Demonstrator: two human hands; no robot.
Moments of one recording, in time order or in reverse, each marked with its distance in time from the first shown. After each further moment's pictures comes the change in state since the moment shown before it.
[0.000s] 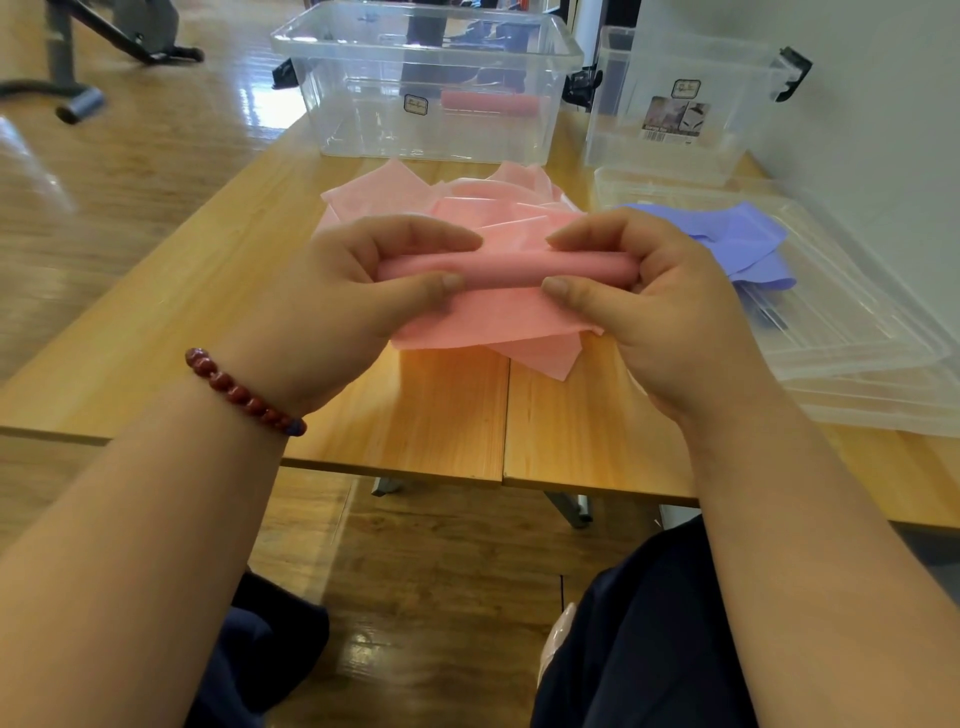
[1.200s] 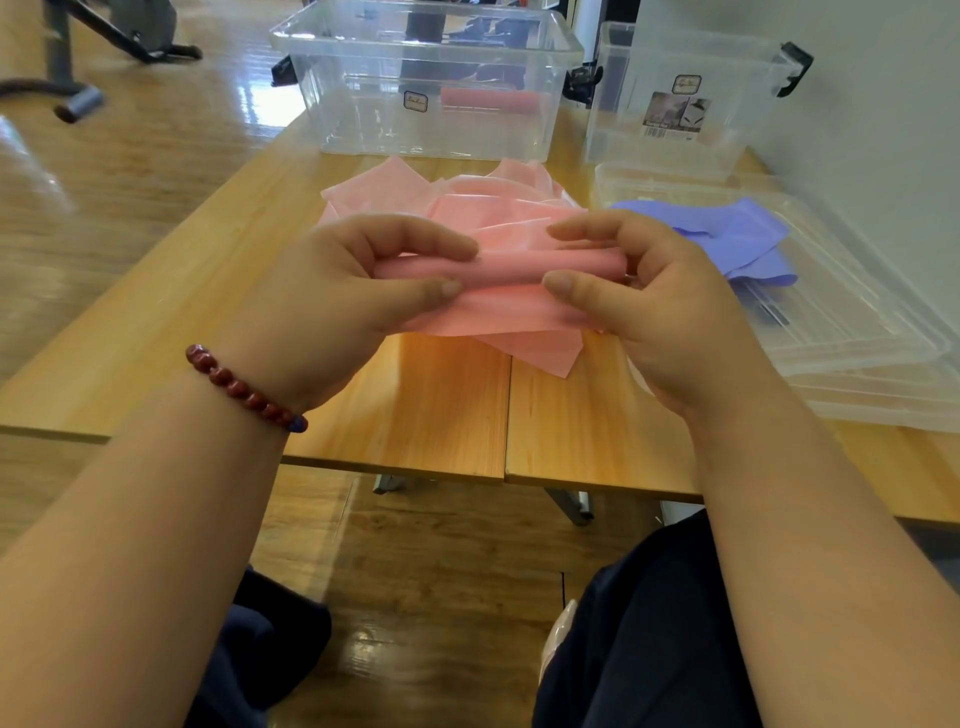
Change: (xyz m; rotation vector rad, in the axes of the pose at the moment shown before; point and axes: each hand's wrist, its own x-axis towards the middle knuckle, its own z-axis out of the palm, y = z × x) left_hand 0.002 -0.004 -0.002 -0.082 0.012 -0.012; right_hand 0.001 0.003 -0.001 0.045 -0.029 0.050
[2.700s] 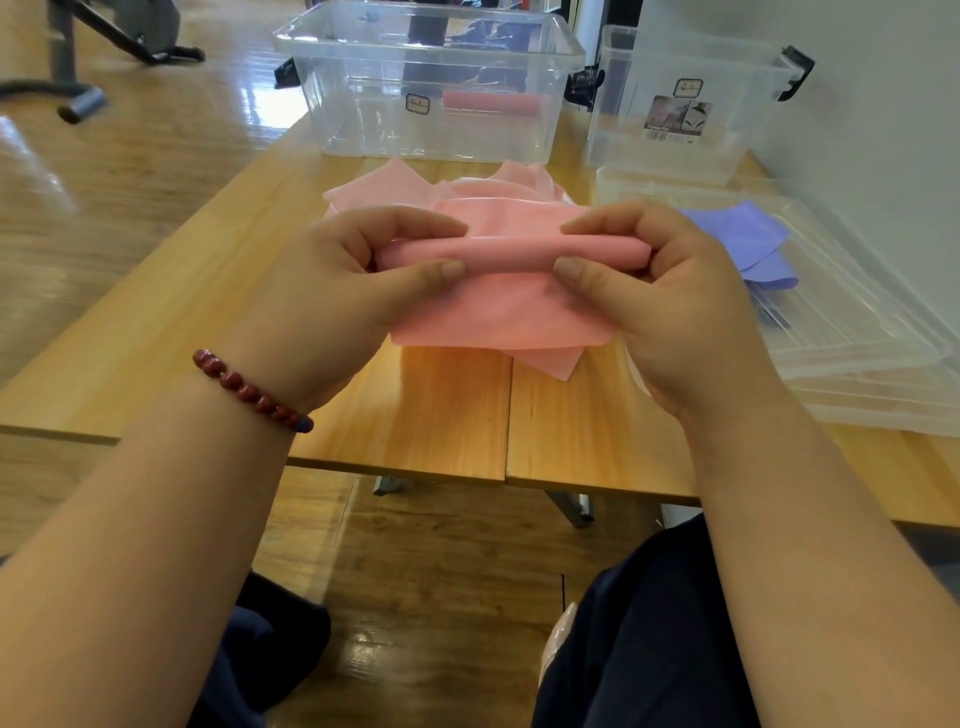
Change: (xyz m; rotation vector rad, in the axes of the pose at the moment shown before) left_hand 0.000 0.001 0.003 0.051 0.109 0.015; right_hand 0.000 -0.006 0.004 0.026 0.100 -0.076
